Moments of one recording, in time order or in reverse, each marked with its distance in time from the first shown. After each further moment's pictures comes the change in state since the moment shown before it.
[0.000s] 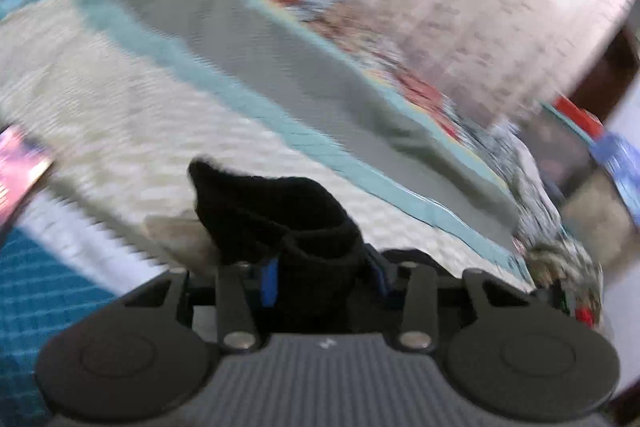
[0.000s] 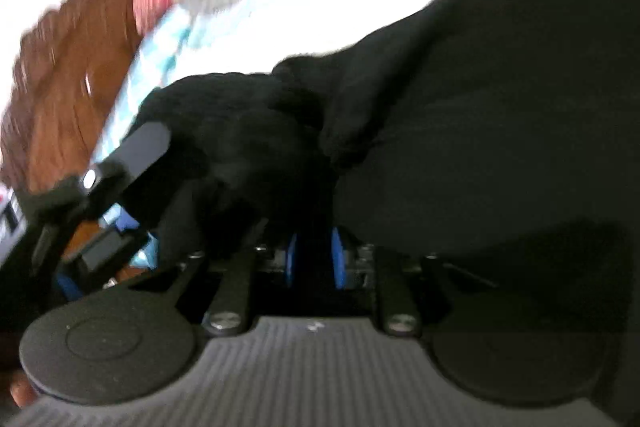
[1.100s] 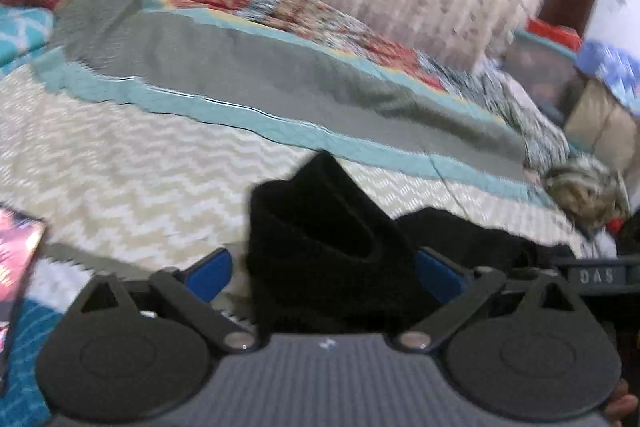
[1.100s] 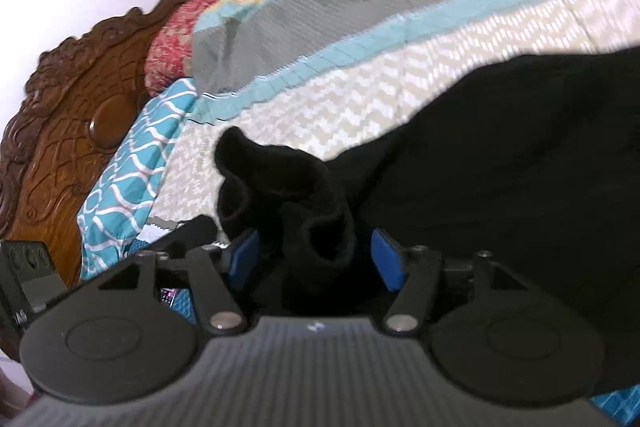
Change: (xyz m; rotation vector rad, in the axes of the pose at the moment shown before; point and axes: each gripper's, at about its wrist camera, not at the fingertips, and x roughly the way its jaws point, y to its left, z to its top) left arm 0.017 -0.013 -0.013 0.281 0.050 0.052; right arm -0.082 -0.004 -0.011 -0.127 -0.228 -0.081
